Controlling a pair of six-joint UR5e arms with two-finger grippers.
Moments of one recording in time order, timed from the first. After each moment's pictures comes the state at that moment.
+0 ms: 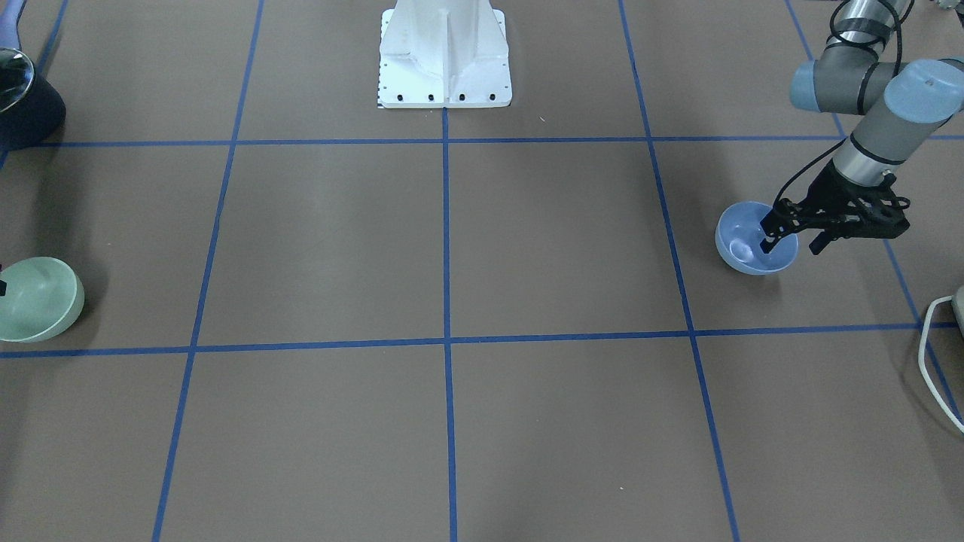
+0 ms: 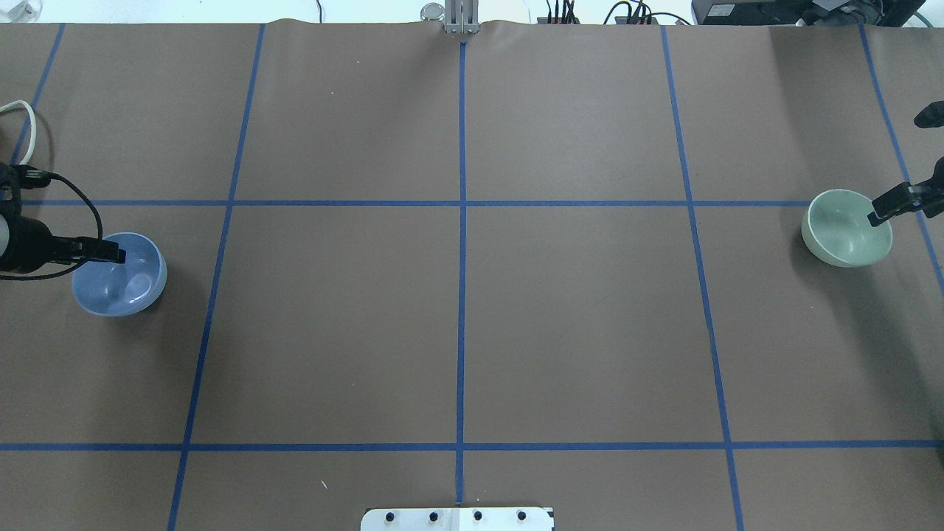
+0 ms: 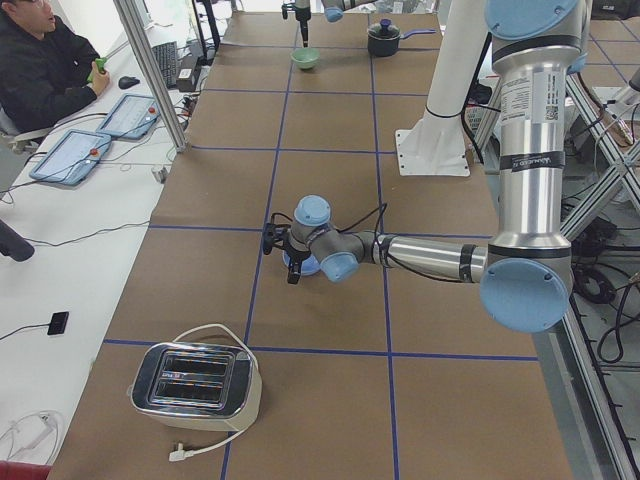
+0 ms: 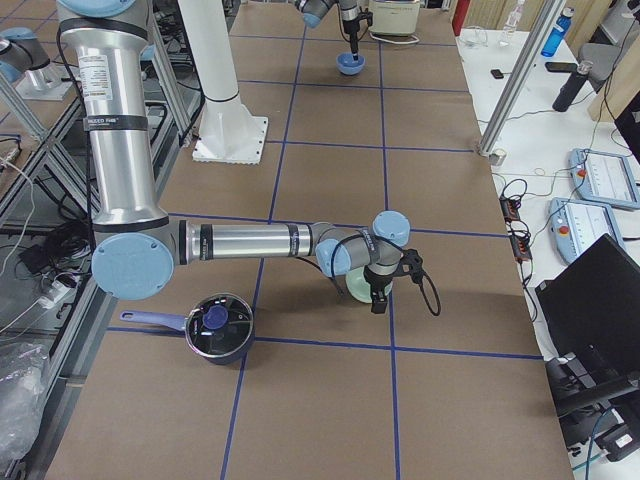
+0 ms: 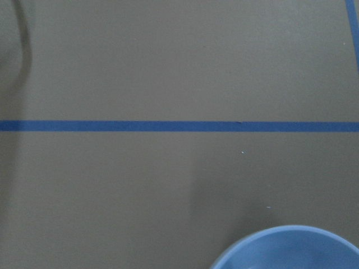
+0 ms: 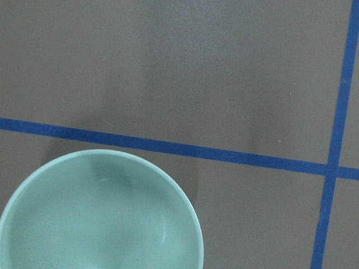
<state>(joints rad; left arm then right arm) -0.90 -1.51 -1.63 -2.41 -2.02 -0.98 1.23 -1.49 1.48 -1.27 2.27 0.30</state>
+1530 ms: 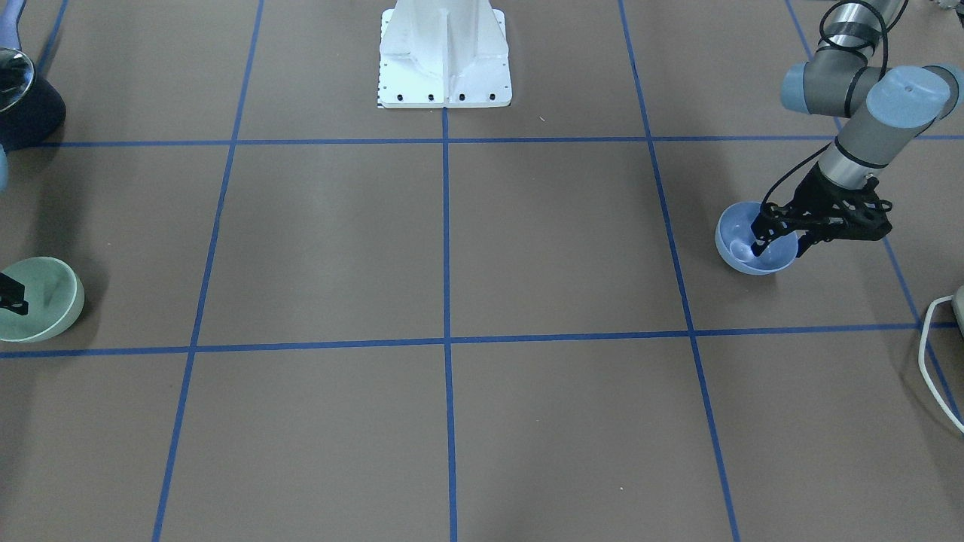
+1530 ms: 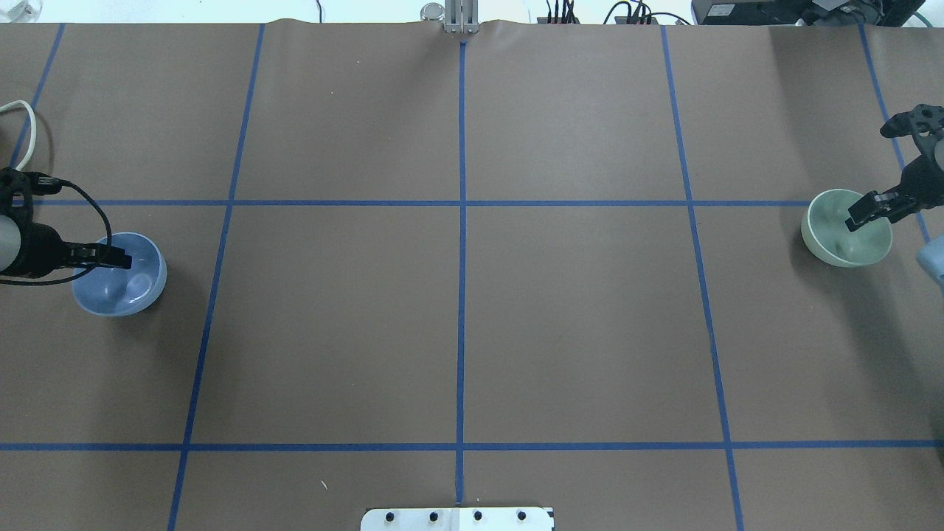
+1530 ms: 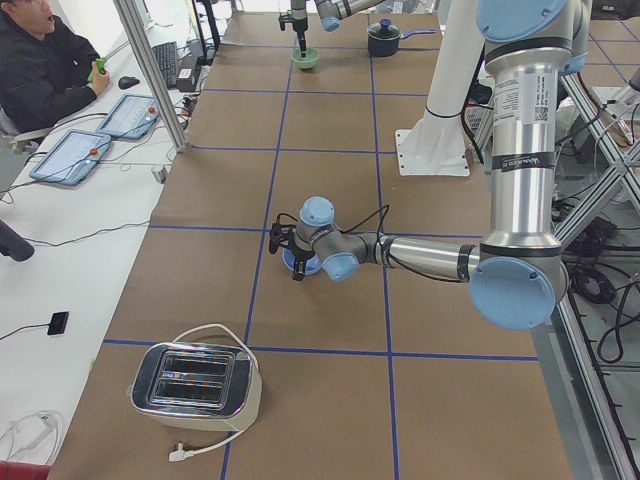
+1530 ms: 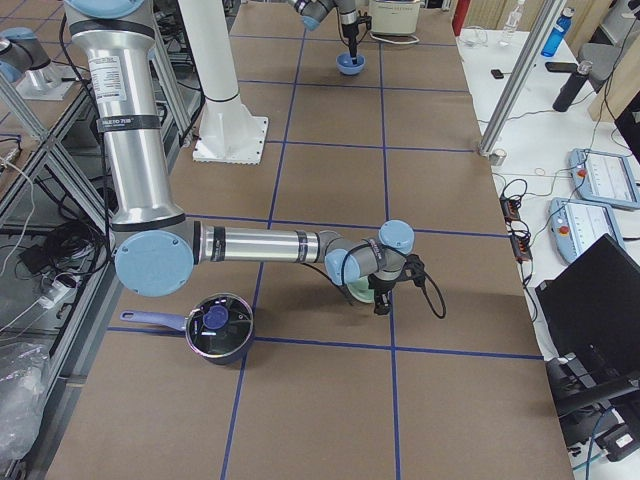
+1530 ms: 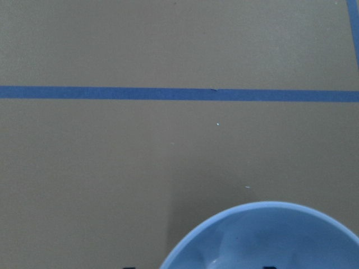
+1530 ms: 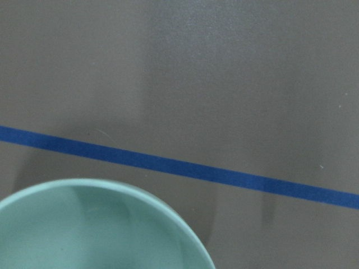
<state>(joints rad) -0.88 -1.52 -1.62 -2.42 -2.01 -0.98 1.18 -1.44 1.36 -1.18 2.27 0.30</state>
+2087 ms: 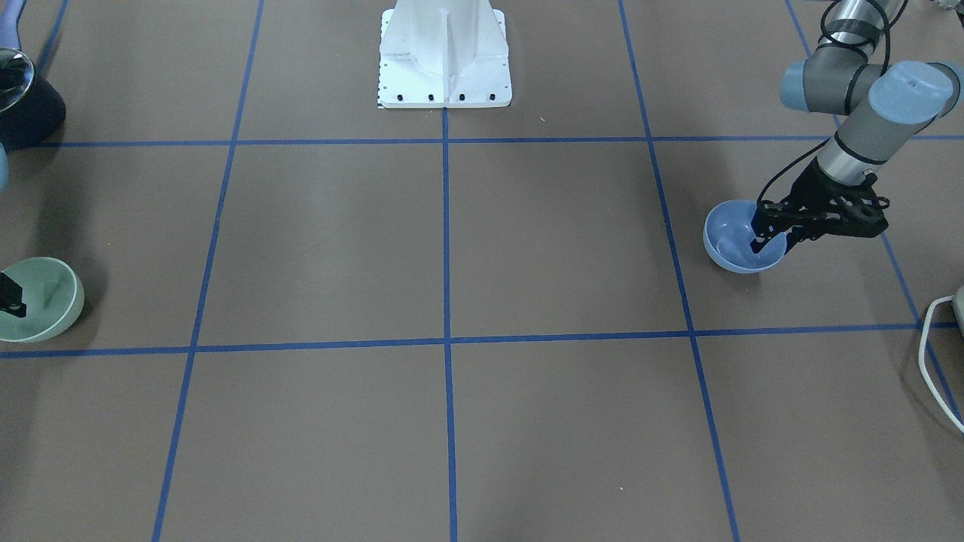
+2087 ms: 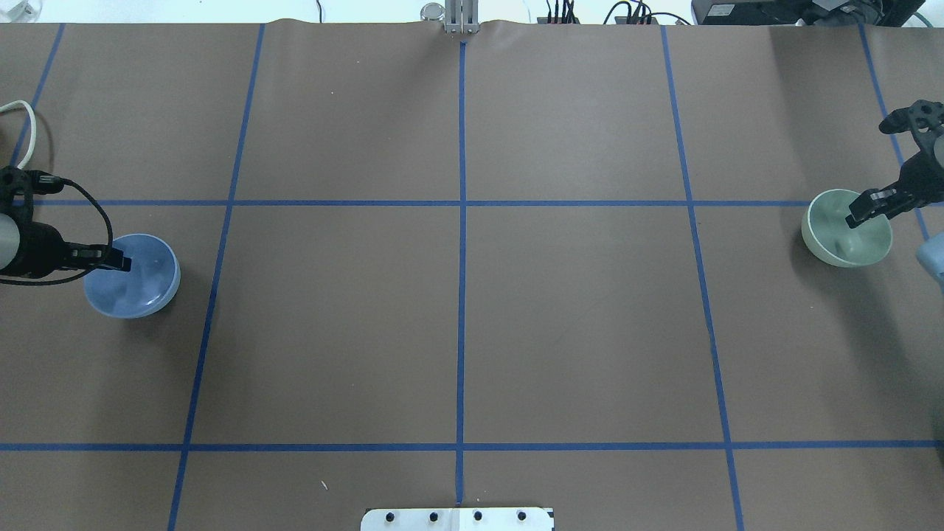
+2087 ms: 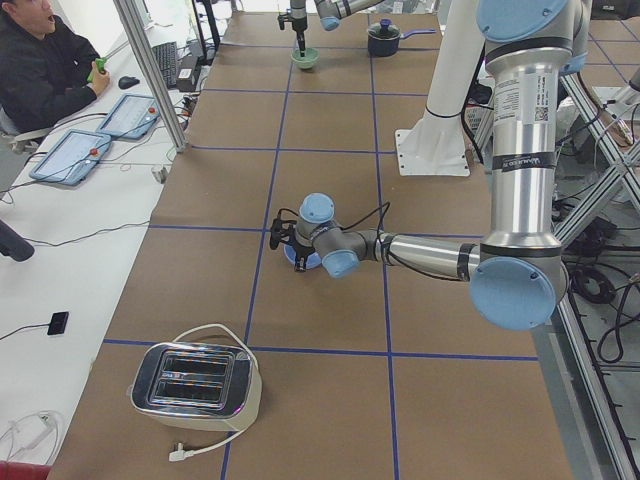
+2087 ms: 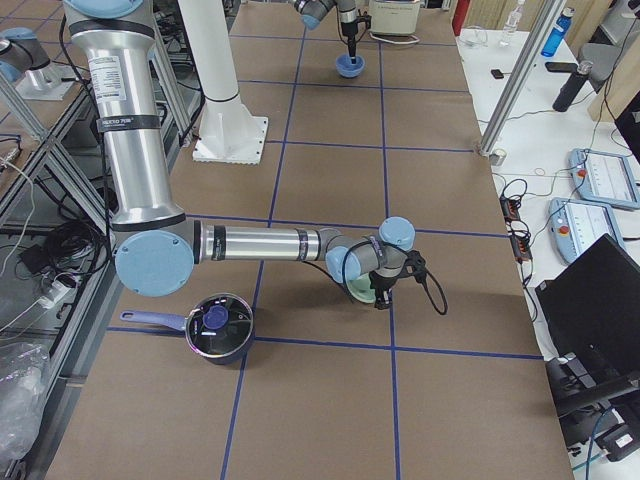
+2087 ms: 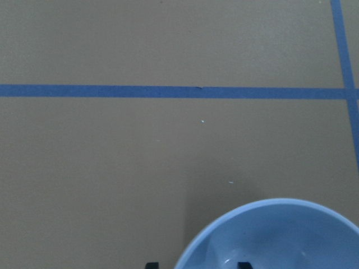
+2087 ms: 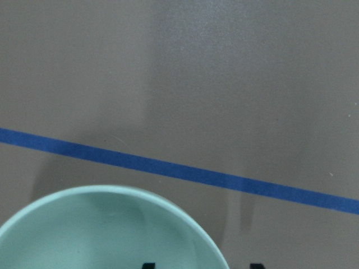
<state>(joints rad) -0.89 -1.52 -1.64 -2.42 -2.05 -0.98 1.19 -1.43 1.37 -1.18 2.27 0.30</state>
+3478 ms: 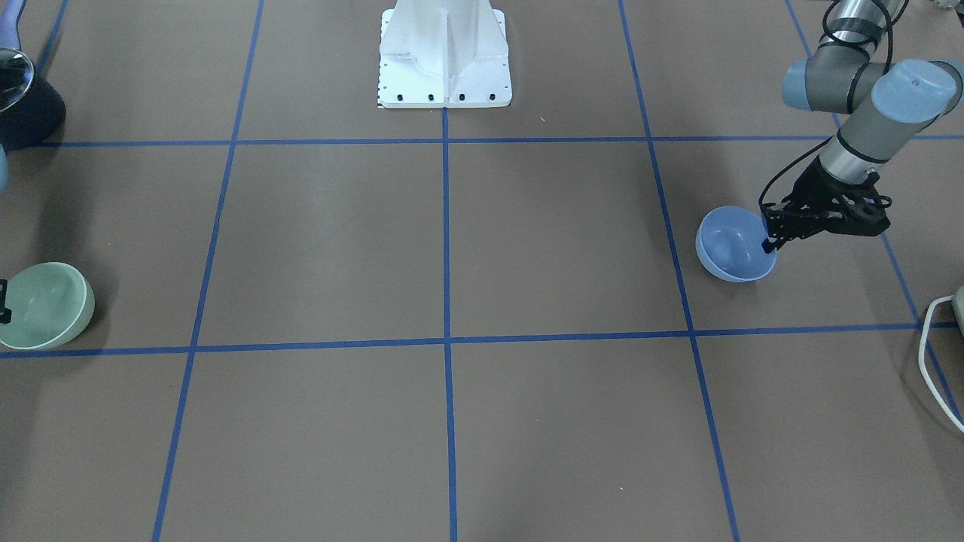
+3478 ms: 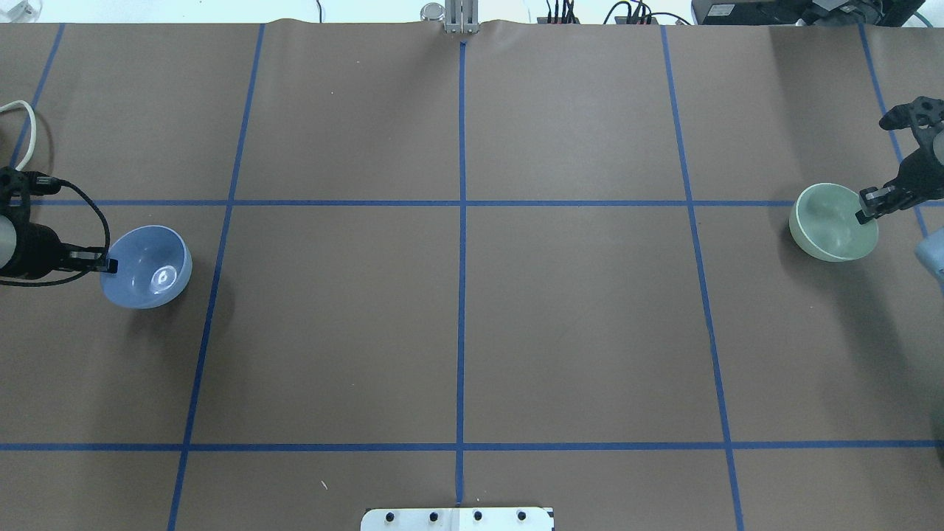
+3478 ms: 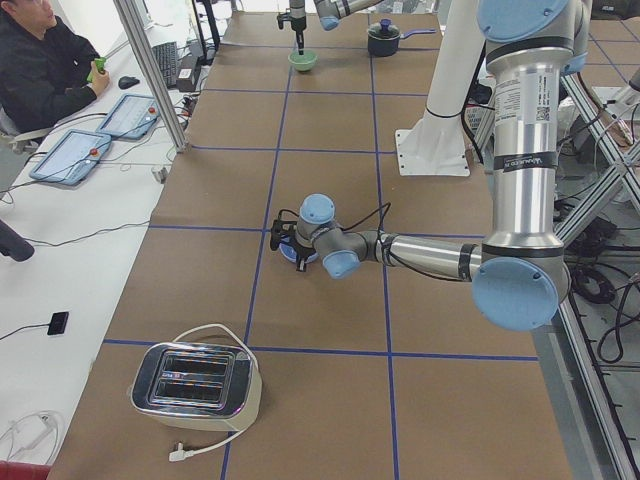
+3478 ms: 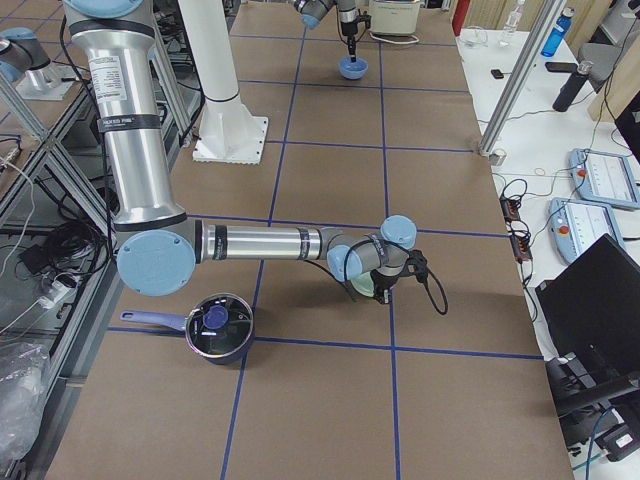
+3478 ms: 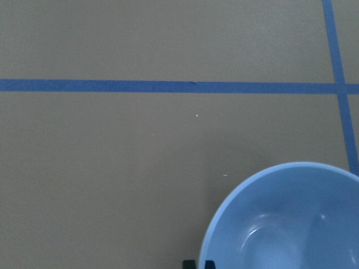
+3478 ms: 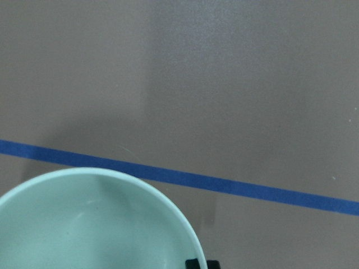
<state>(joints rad) -0.89 -1.51 -1.64 -2.41 -2.06 -0.97 1.19 -1.43 1.37 -1.18 2.28 0.33</state>
